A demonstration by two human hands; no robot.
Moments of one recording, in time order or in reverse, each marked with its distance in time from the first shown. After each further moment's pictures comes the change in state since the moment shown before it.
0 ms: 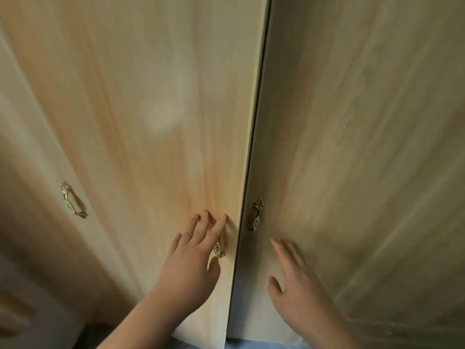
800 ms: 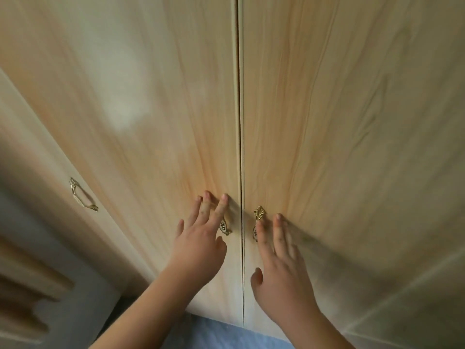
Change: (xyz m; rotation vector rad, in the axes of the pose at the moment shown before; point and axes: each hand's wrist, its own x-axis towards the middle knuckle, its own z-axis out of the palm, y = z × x) left_hand 0.074 0.033 0.028 0.090 -0.004 -0.272; right_hand 0.069 0.028 0.025 -0.116 0.057 -0.135
